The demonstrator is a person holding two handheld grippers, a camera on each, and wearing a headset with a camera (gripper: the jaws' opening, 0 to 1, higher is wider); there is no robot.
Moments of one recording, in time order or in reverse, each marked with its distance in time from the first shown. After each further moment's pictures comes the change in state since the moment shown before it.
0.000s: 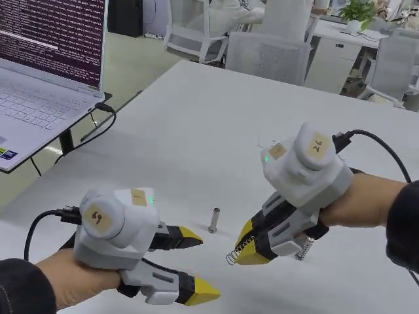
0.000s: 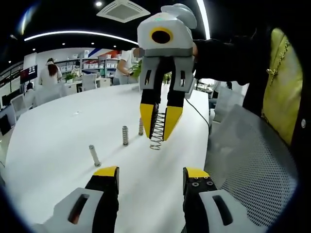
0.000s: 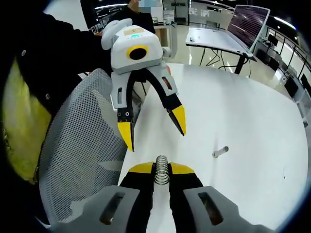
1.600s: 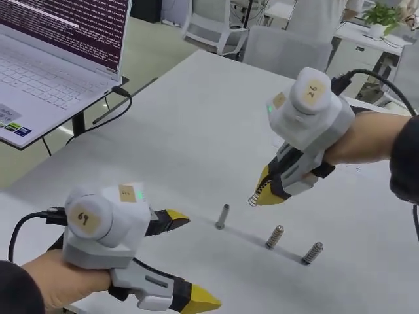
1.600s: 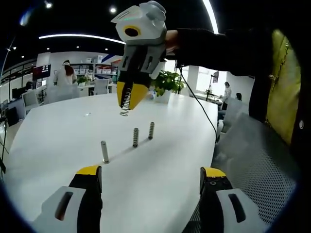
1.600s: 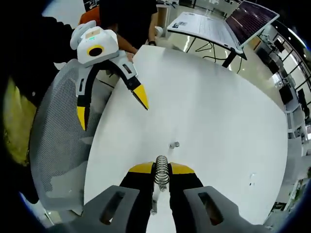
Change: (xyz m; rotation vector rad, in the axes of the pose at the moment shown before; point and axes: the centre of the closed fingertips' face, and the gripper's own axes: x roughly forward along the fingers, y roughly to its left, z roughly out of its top) left arm -0.012 0.009 -0.003 -0.062 -0.090 0.088; right arm -0.030 -0.083 0.012 -0.125 0.260 -0.128
